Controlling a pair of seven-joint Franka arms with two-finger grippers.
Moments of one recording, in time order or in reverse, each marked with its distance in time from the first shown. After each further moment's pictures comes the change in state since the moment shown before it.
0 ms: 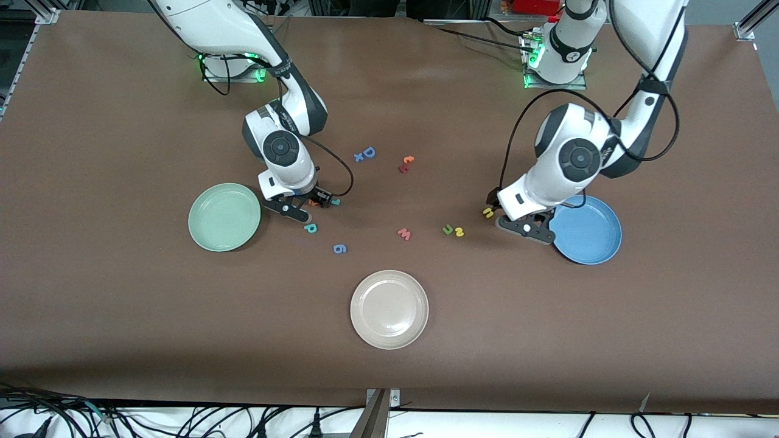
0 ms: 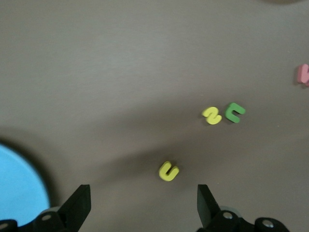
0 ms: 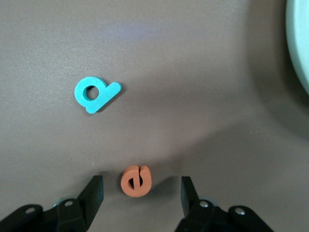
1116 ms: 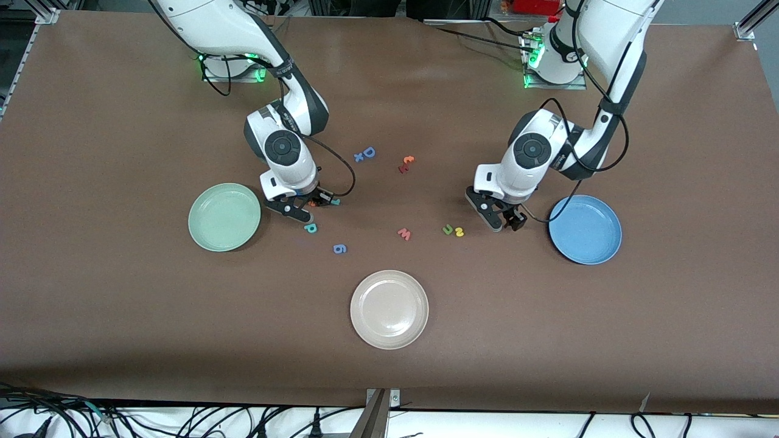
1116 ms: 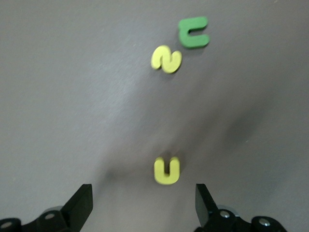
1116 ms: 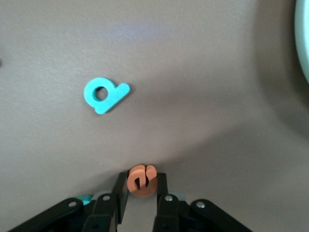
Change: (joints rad) left arm -0.080 0.071 0.032 -0.160 0.166 0.266 0.419; right arm 0.005 -0.002 -0.001 0.010 0.000 0.006 -0.002
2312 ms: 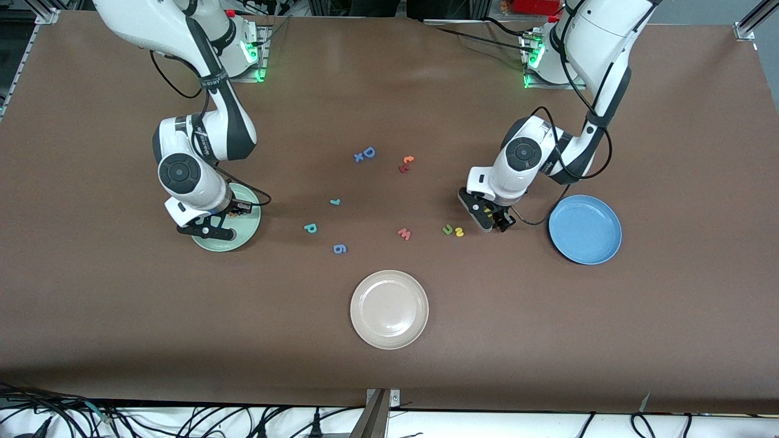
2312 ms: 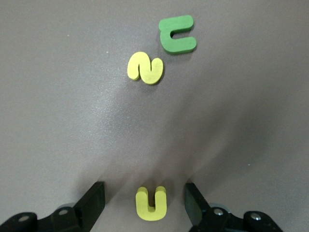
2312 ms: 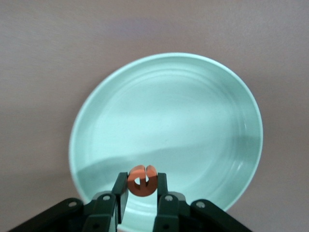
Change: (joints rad) left arm -0.015 0.073 0.013 -0.006 0.001 0.108 0.005; right arm -0.065 -0.095 -0.274 -0.045 0.000 -0.158 -0.595
